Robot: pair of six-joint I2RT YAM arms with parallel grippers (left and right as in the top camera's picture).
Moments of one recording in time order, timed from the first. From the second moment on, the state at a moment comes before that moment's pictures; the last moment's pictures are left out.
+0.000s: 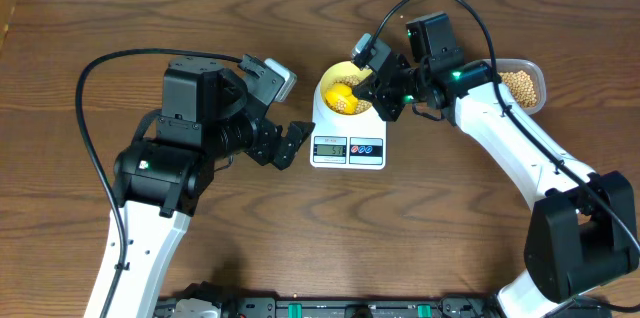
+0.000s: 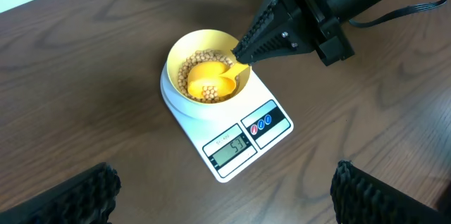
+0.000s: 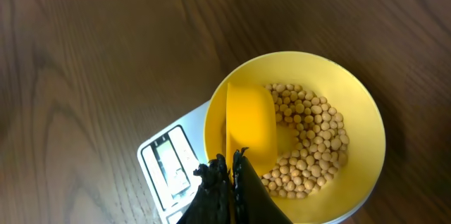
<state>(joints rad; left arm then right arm) -0.24 1.15 1.20 -0.83 0.43 0.25 0.38 1.77 1.33 -0.49 -0.58 -0.40</state>
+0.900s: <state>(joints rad) -0.24 1.15 1.20 -0.83 0.43 0.25 0.27 1.77 1.33 -0.42 -0.66 -0.18</state>
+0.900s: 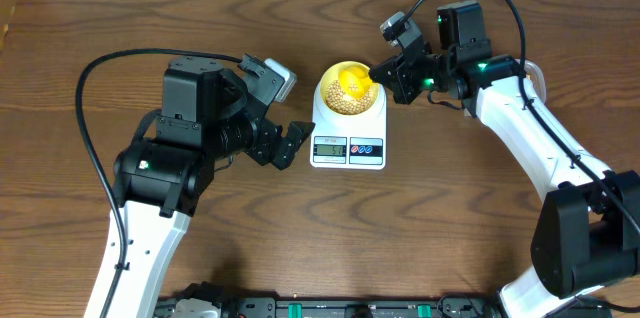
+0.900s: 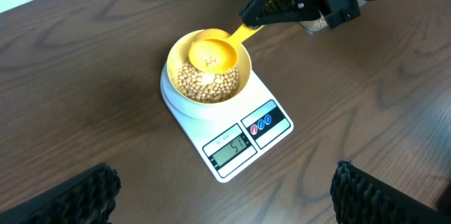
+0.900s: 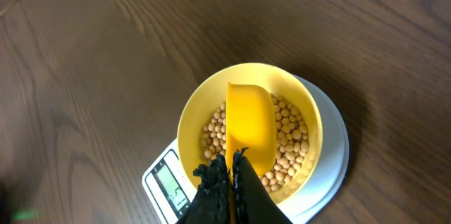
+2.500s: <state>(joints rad) -0.24 1.15 1.20 -0.83 0.43 0.25 0.36 1.78 1.33 -0.35 -0.47 -0.49</state>
